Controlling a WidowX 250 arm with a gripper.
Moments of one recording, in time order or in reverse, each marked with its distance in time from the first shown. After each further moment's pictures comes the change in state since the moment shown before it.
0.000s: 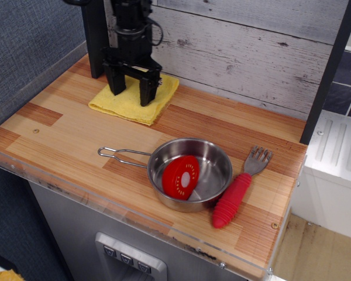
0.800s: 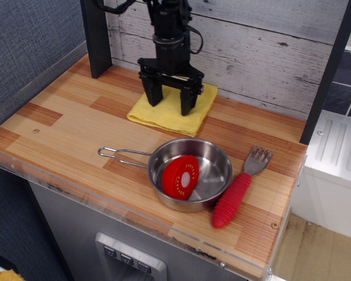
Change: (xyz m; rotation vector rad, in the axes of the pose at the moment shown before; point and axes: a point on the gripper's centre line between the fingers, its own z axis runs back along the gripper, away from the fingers) arm 0.010 -0.066 0.003 -0.077 -0.031 0.024
